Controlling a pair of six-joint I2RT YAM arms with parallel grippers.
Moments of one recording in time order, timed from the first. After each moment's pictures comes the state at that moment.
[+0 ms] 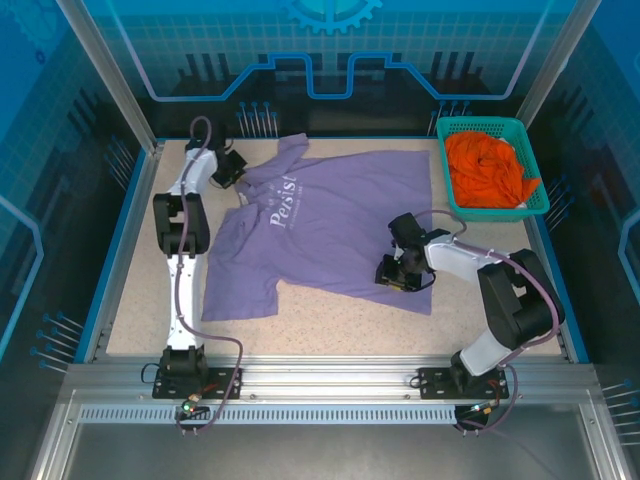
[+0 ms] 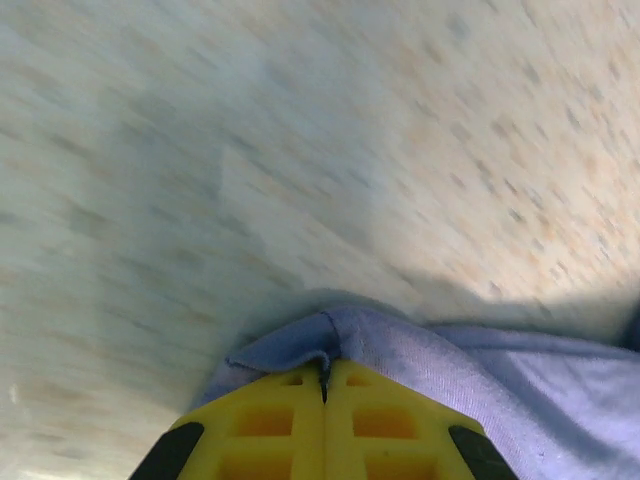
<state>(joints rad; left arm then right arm) 0.09 2.61 2.35 -0.84 0.15 -0.76 0.39 1.59 0.83 -0.60 -0.23 0.64</state>
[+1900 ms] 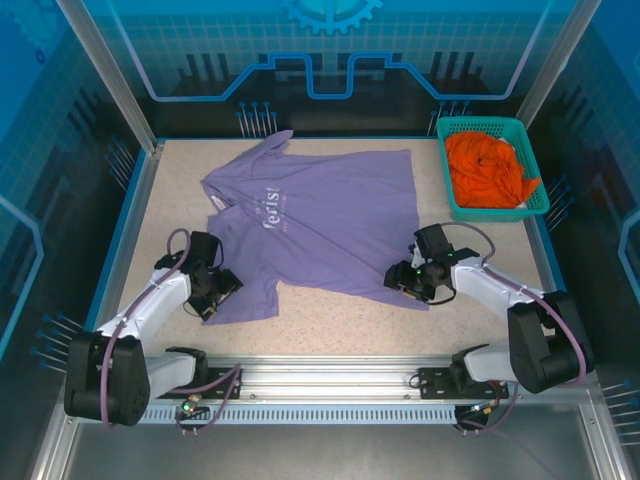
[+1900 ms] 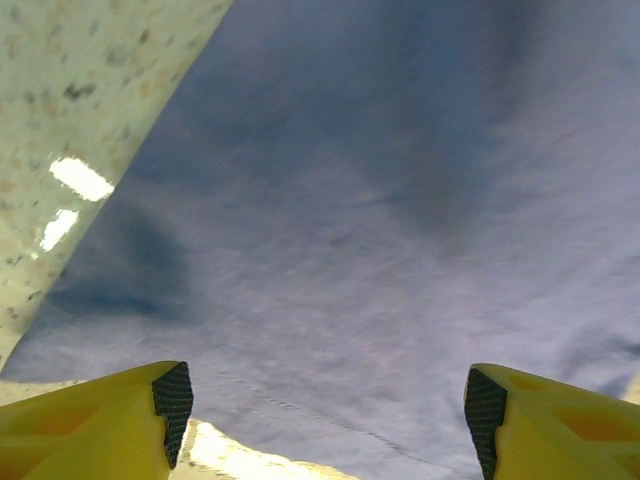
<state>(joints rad) -0.08 1.16 0.60 -0.84 0.09 -0.94 0.29 1.33 0.64 -0.54 -0.34 0.63</state>
